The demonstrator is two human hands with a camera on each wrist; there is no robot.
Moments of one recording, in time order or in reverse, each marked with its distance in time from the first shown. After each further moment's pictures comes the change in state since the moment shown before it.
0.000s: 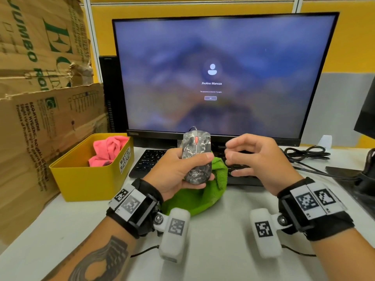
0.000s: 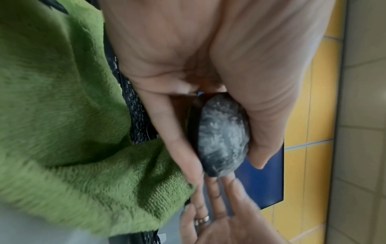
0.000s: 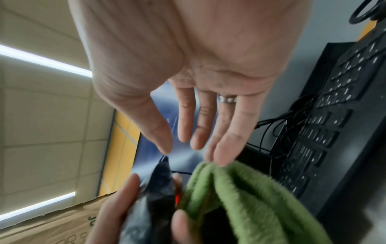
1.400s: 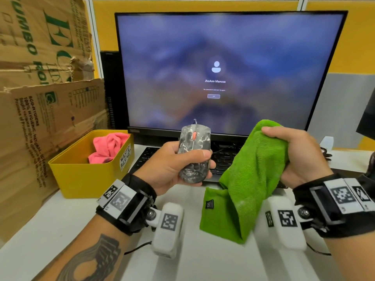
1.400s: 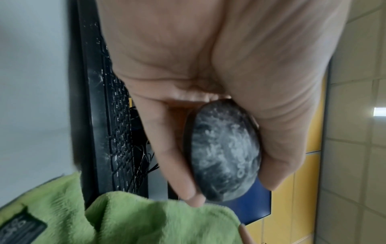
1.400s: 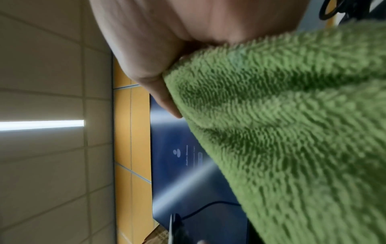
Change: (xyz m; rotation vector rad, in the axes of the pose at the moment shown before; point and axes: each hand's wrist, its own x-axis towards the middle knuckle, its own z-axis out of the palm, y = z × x) left_hand -0.008 0.013 -0.014 0.040 -0.103 0.039; right_hand 0.005 -0.025 -0.022 0.476 0.335 0.192
